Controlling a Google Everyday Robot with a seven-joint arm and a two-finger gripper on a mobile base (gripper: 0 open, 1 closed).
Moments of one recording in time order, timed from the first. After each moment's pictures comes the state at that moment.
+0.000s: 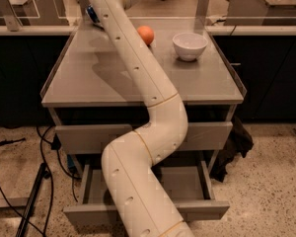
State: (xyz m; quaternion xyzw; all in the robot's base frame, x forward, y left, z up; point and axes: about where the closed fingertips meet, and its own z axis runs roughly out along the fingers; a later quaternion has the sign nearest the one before) arm 0.924 0.120 0.971 -0.75 0.36 -0.40 0.39
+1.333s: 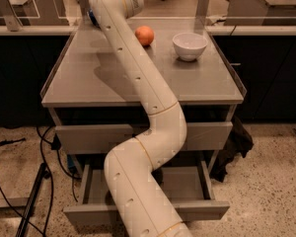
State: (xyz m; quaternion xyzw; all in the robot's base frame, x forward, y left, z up) arm 0.915 0.112 0.961 -0.71 0.40 -0.39 0.42
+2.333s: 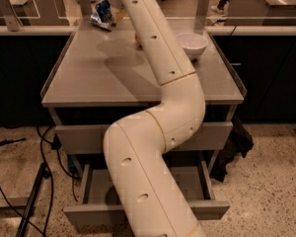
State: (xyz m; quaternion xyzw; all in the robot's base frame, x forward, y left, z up) arm 0.885 0.090 0.985 -0.79 0.42 -0.27 0.36
